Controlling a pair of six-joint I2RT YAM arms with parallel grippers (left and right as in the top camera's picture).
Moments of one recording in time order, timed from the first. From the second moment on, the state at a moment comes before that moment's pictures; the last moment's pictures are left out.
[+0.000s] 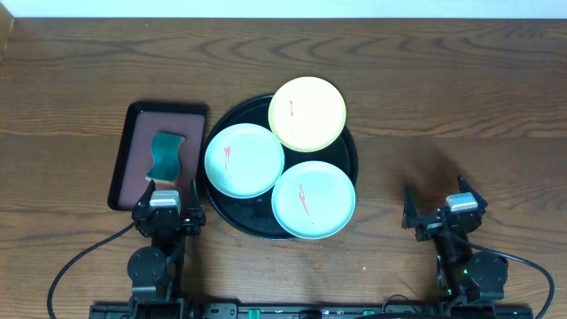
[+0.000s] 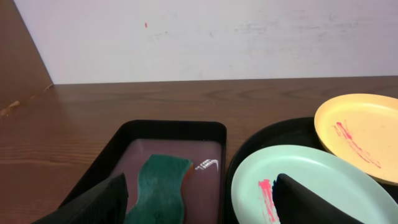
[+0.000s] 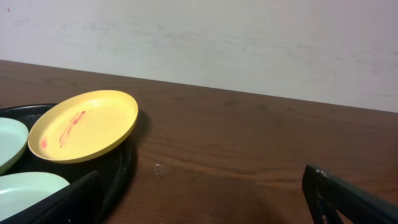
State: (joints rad) left arm 0.01 0.01 0.02 -0.11 -0.03 0.04; right arm 0.02 0.01 0.01 -0.06 -0.14 -0.08
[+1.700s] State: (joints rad) left arm 0.01 0.99 0.99 -0.74 0.08 -0.05; right arm 0.02 0.78 0.63 -0.01 -0.16 -0.03
